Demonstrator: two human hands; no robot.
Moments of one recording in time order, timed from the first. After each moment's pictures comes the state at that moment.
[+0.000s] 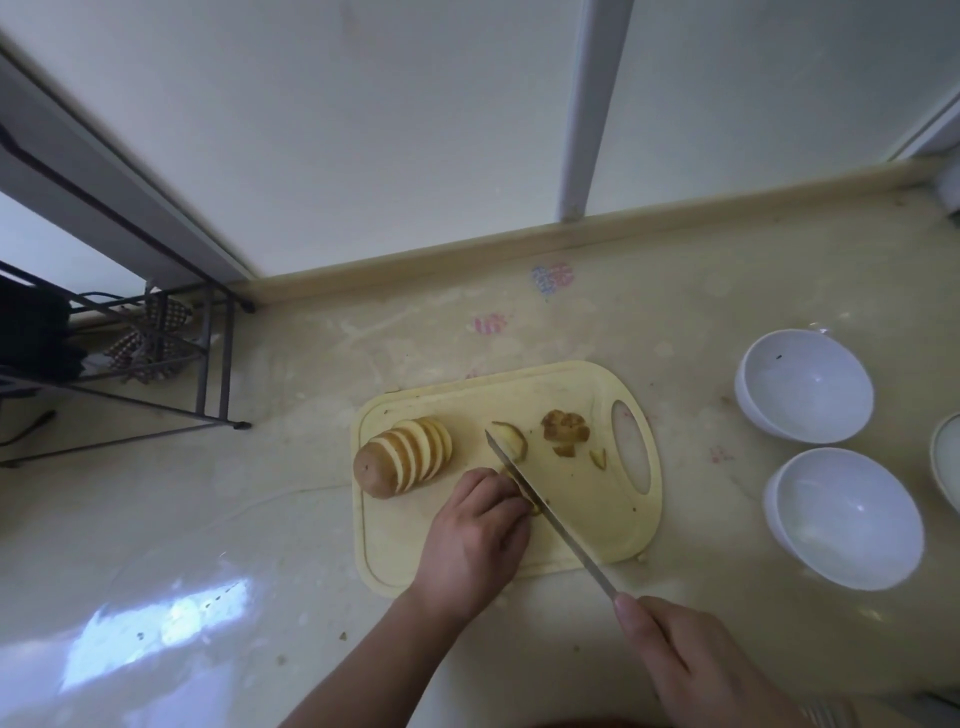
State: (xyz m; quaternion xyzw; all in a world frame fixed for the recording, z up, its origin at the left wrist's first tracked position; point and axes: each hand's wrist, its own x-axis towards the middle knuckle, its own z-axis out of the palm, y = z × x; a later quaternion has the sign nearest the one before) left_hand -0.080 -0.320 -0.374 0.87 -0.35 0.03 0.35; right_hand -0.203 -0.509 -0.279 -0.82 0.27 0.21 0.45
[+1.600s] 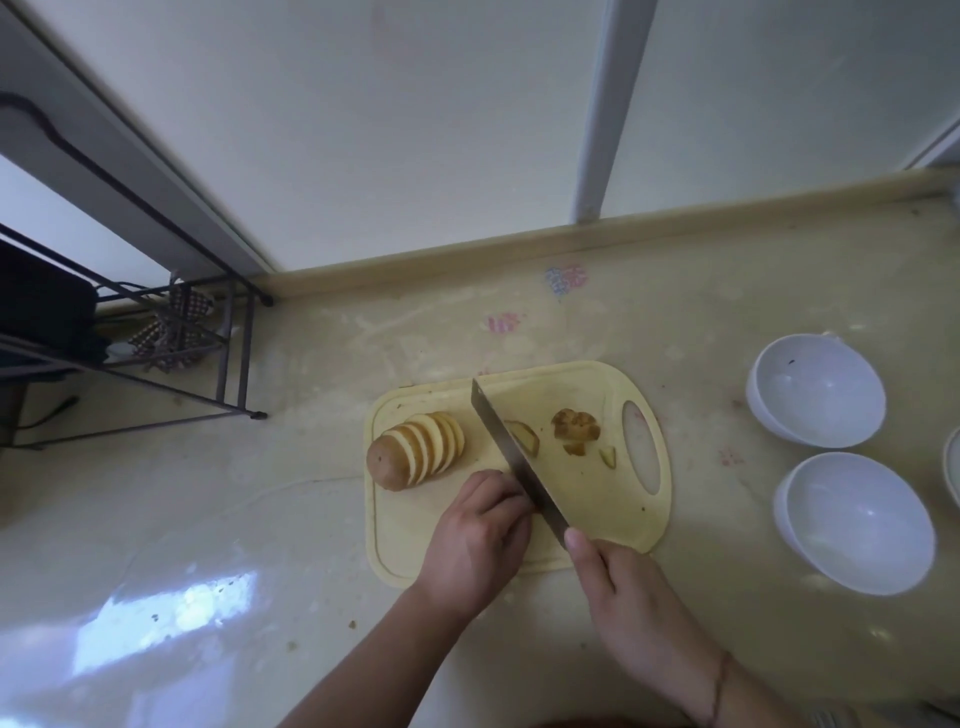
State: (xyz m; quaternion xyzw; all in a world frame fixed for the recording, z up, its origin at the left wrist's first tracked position) left_hand -0.084 -0.315 -0.375 0.87 -0.33 0.03 0.36; right_hand -0.161 -0.479 -0.297 -0.84 0.21 0.20 0.46
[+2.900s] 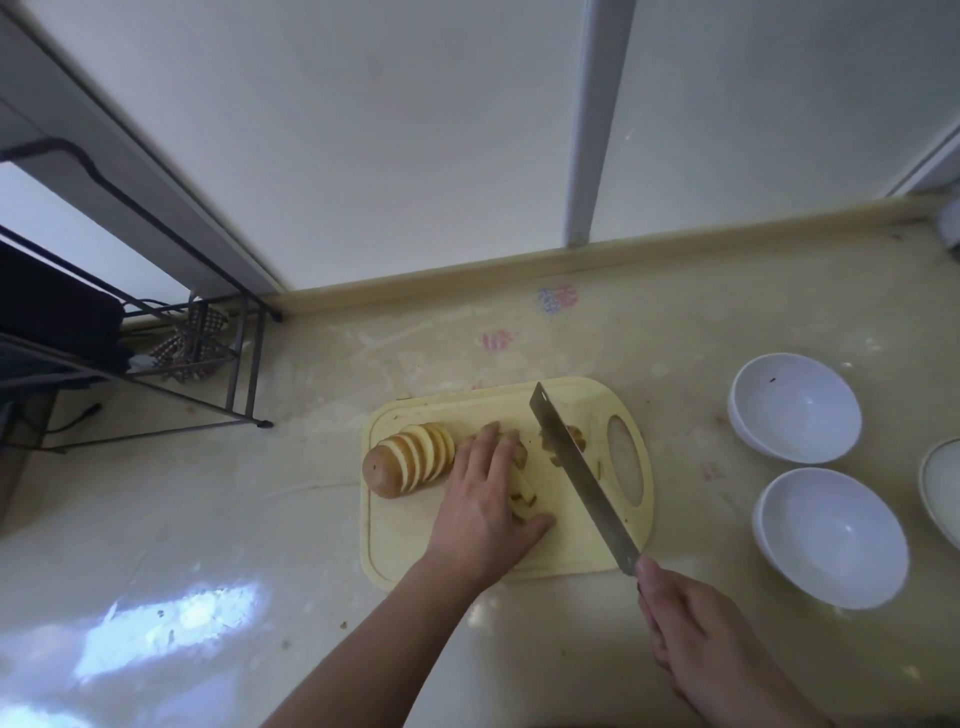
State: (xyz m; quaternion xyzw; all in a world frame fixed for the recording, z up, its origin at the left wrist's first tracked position) left_hand -0.067 -0.347 -0.349 0.95 -0.20 -0.12 0.22; right_hand -0.197 -0.533 -0.289 -0.77 0.27 0.20 0.54
